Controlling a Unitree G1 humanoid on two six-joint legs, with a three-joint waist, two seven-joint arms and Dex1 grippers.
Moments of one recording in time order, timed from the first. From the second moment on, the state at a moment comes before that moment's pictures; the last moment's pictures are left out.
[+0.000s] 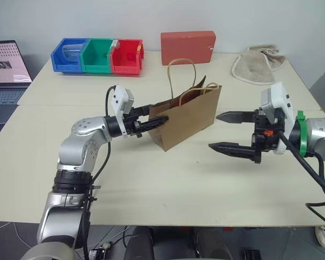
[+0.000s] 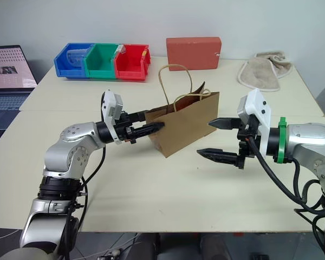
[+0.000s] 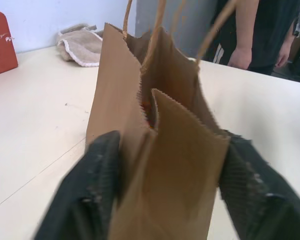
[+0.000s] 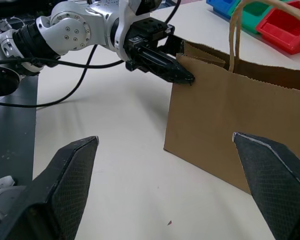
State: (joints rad) left arm -0.64 0.49 0.03 0.14 -0.43 0.40 -1.03; right arm -0.53 -0.91 -0.14 -0.57 0.92 0.97 0.81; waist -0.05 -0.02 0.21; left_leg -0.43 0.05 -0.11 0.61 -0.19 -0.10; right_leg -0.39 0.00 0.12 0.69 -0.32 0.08
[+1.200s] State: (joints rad) left arm -0.84 0.48 -0.12 0.47 -0.39 0.25 -1.45; right arm 0.01 -1.07 -0.72 -0.77 0.93 0.94 0.86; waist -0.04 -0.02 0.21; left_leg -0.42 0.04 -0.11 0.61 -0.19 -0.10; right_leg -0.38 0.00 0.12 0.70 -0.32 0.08
